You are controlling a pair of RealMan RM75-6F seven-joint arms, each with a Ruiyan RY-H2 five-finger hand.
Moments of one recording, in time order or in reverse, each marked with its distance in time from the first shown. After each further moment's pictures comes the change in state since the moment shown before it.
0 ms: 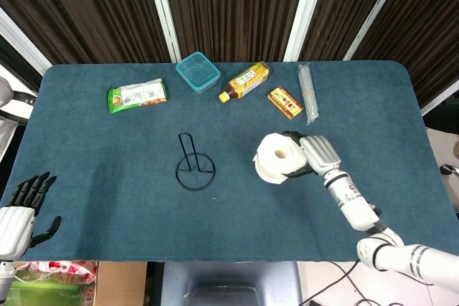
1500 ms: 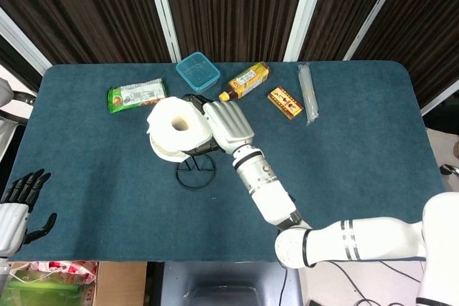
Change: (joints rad) left arm -0.009 0.020 -0.011 0.017 -0.020 -0.016 -0.062; right arm 0.566 -0.053 0.290 -0.399 0.764 0.250 -0.526
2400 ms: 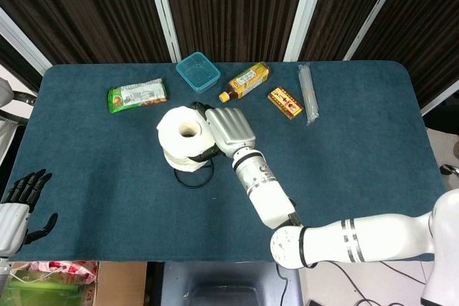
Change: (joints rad) left arm -0.003 0.003 0.002 0.002 0.007 -0.003 -0.012; right arm 0.105 0.102 0.015 -0.081 0.336 0.008 -0.156
